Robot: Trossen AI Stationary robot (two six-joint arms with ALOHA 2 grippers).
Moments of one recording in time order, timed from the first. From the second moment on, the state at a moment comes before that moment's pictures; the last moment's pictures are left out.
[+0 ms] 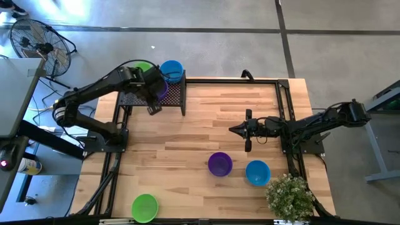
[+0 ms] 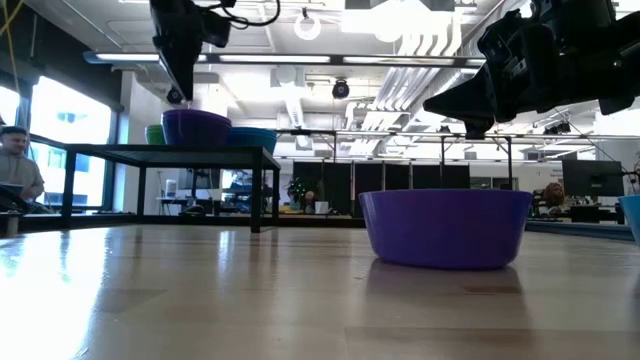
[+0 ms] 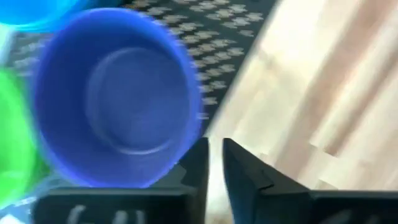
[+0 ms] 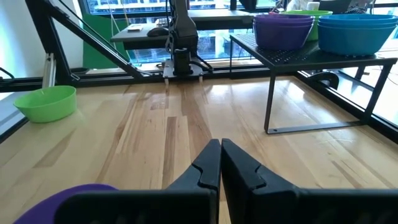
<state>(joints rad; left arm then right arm) 0.45 1.31 1.40 -1.32 -0.14 0.01 0.02 1.12 0.19 0.81 0.10 0.06</state>
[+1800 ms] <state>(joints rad) -0.66 1.63 1.17 -0.91 0.23 -0.72 0.02 1.12 0.20 0.80 0.10 0.06</state>
